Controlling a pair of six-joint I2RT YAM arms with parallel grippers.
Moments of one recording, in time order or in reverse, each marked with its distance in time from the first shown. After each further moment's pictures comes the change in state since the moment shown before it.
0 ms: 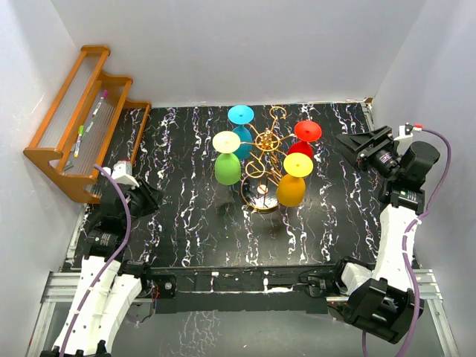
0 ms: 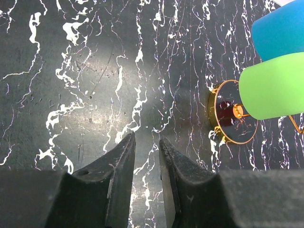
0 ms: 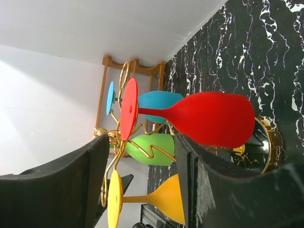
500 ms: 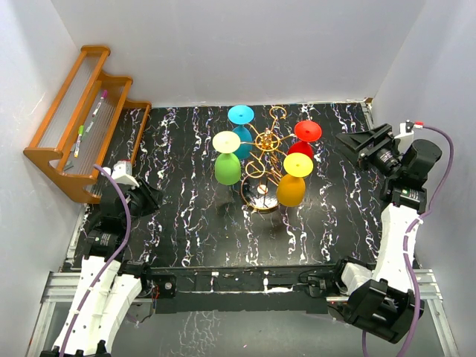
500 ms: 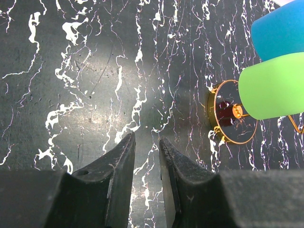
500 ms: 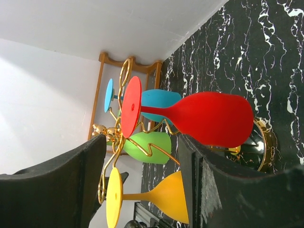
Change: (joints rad) left arm -0.001 0.000 0.000 0.000 0.000 -0.002; right arm 0.000 0.002 0.030 -0.042 -0.005 -0.050
